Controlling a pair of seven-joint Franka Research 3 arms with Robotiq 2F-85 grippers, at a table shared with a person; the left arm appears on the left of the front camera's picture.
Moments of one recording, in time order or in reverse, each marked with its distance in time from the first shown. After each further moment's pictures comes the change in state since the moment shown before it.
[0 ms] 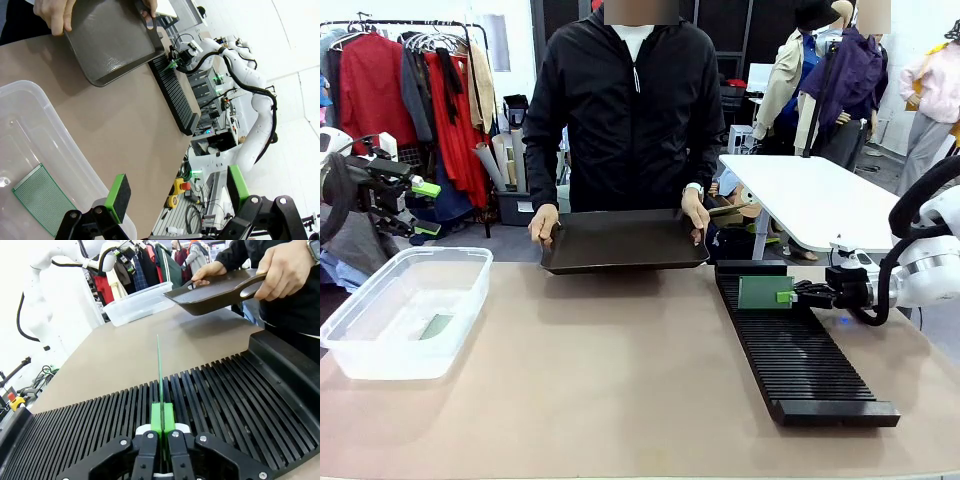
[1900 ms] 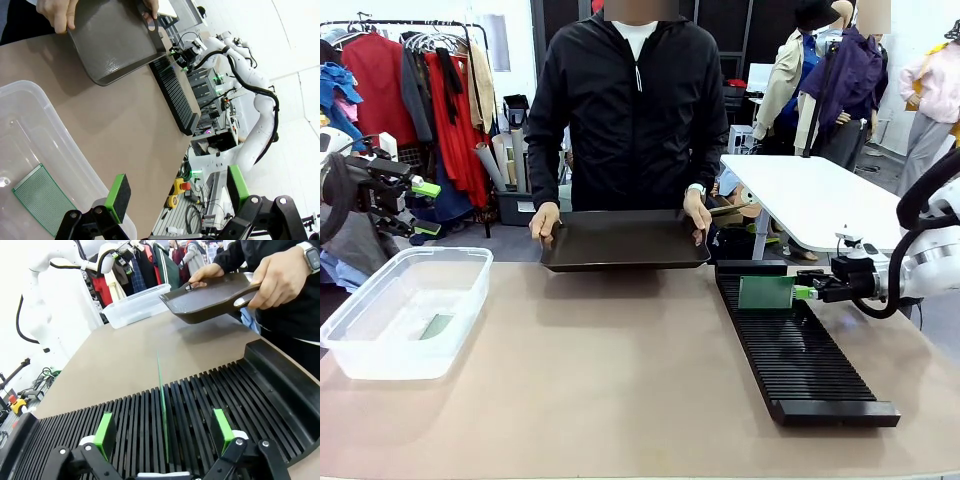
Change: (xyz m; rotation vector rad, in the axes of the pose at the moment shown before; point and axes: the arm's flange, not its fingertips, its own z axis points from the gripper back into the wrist) left arm 0.000 0.000 0.000 0.000 0.000 0.000; right arm 0.020 0.005 0.010 -0.014 0.011 -0.006
